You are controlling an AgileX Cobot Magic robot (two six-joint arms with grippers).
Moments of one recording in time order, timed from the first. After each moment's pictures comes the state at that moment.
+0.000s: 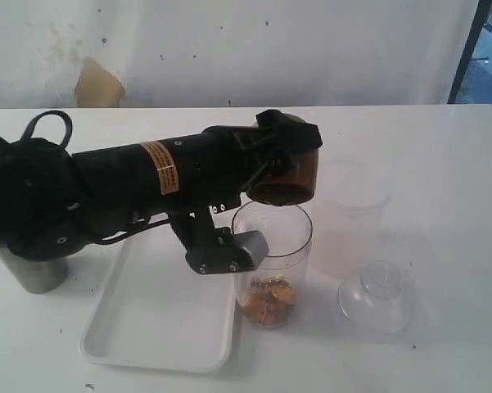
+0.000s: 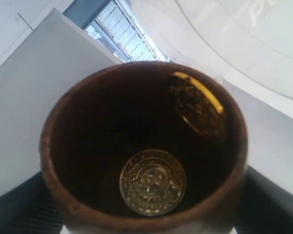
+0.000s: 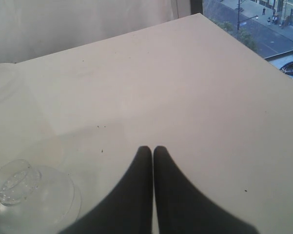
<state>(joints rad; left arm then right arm) -0.81 1.62 -0.89 0.30 -0.42 2.12 -0.03 0.01 0.00 -0.15 0.36 0.33</state>
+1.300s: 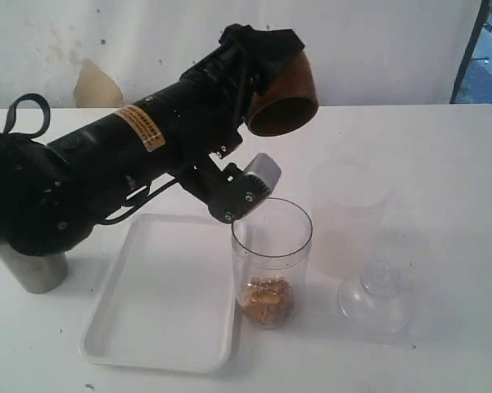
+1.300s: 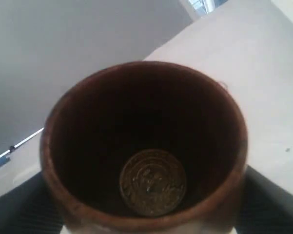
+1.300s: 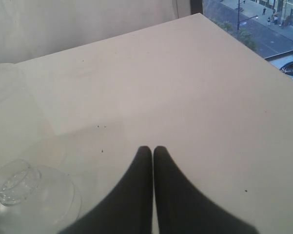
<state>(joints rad) -0.81 1.61 -0.89 0.02 -0.69 2.12 -0.03 0.01 0.00 -0.15 0.36 0.33</state>
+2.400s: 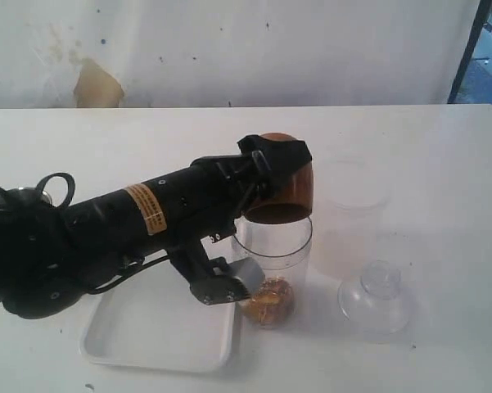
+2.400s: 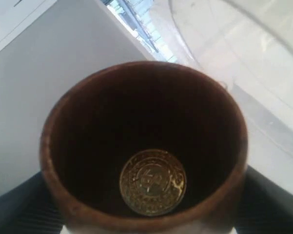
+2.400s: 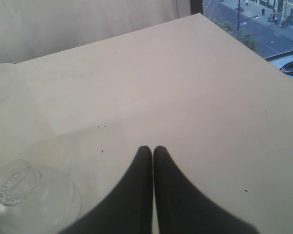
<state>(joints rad) -0.82 1.67 -0.74 0.17 -0.73 2.12 -0.03 0.01 0.00 -0.15 0.36 0.33</state>
